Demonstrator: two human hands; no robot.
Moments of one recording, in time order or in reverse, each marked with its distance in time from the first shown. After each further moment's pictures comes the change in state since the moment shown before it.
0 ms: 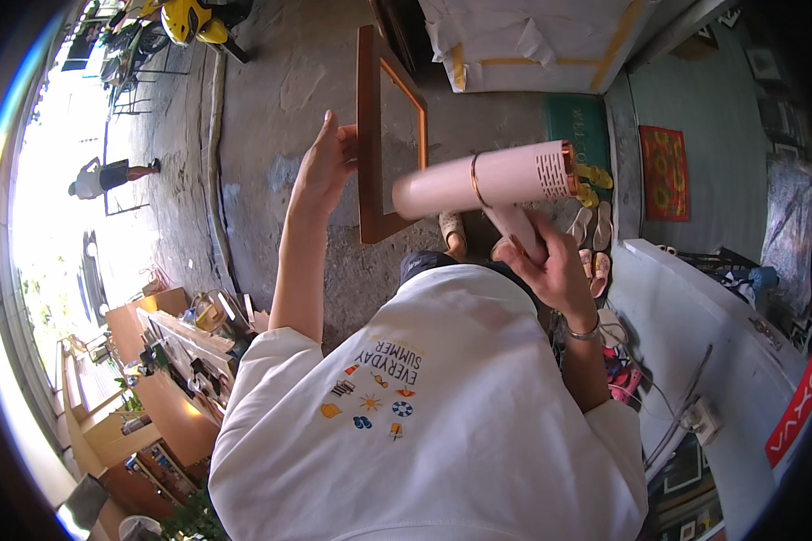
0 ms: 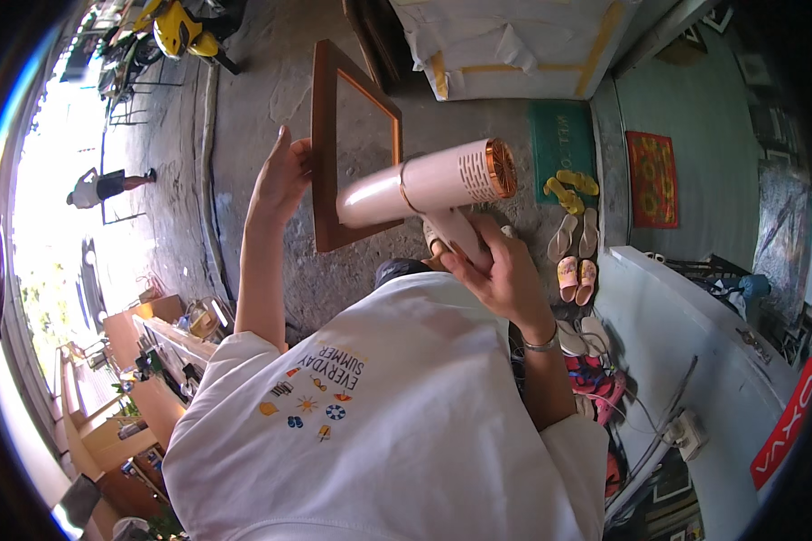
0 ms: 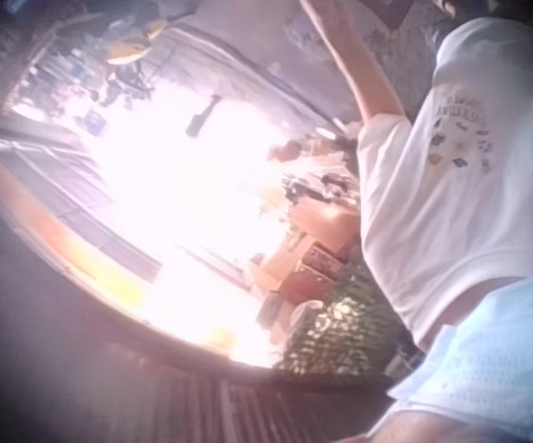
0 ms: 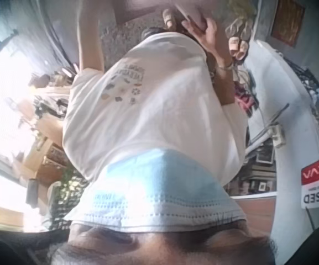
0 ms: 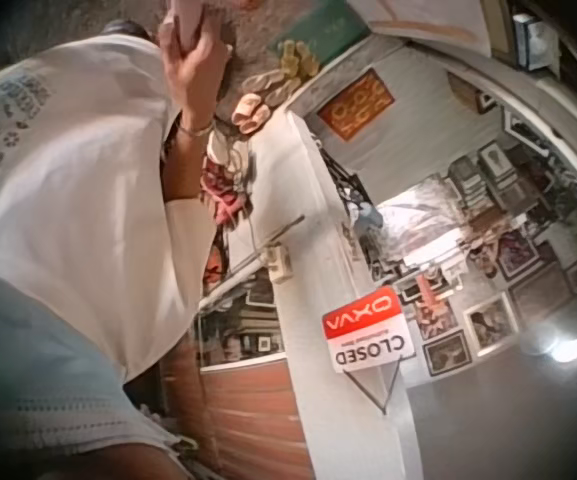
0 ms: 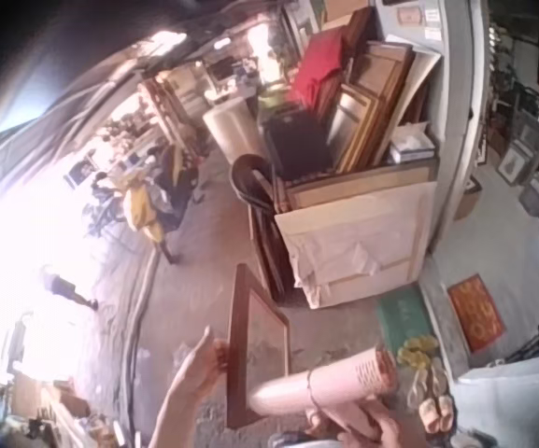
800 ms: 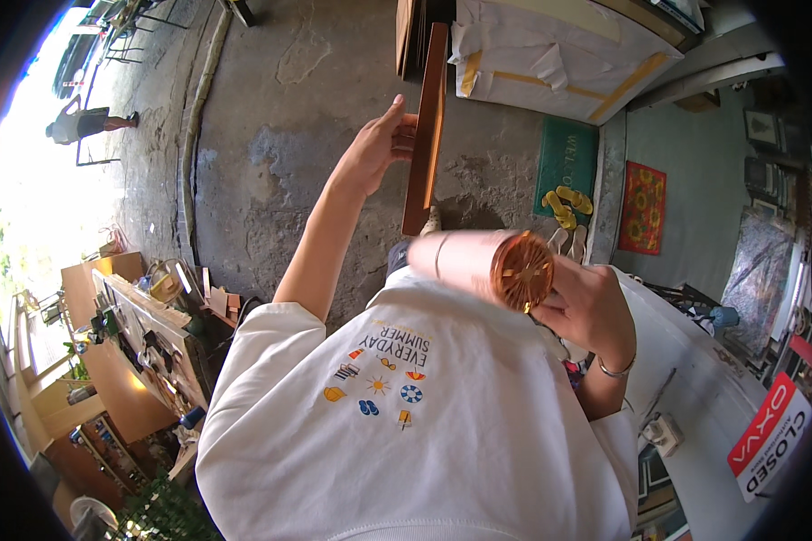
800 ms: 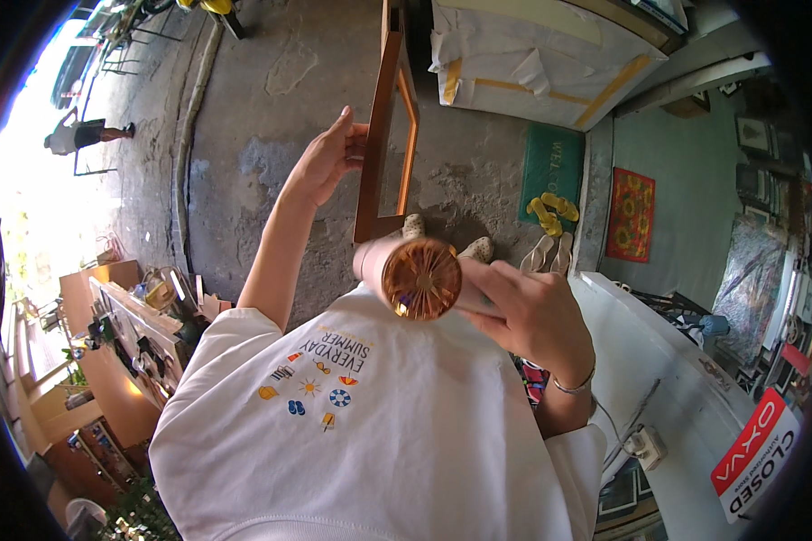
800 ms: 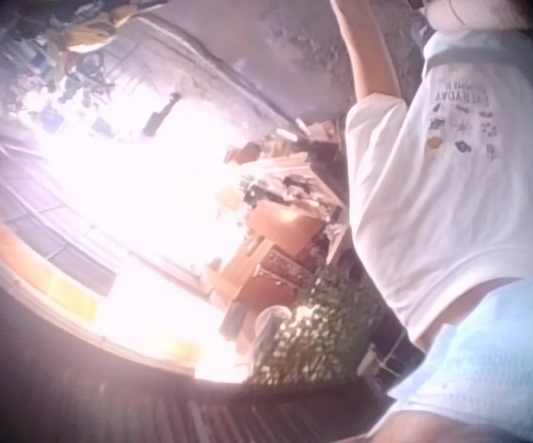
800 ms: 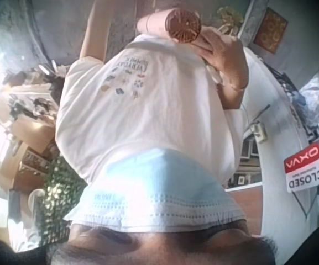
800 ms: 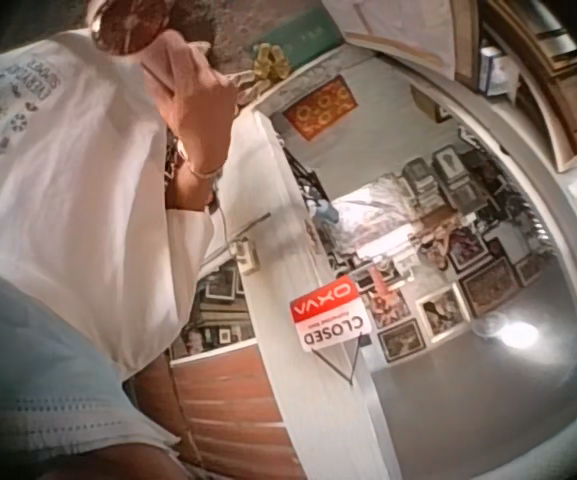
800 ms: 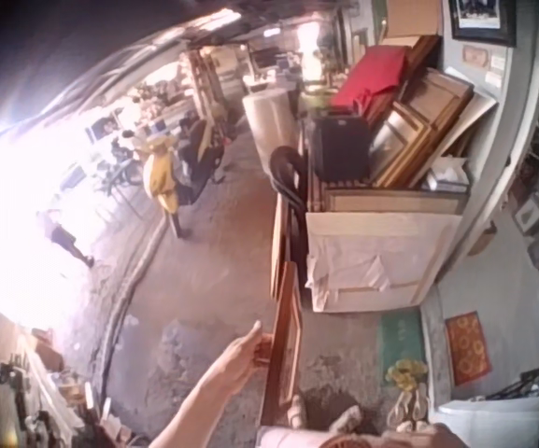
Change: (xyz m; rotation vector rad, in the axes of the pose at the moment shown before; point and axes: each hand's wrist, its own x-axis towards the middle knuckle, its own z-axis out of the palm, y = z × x) left_hand 0.001 -0.016 -0.008 -0.055 -0.047 -0.023; right_hand 0.026 -0.100 -0.006 -0.576 -0.426 -0.208
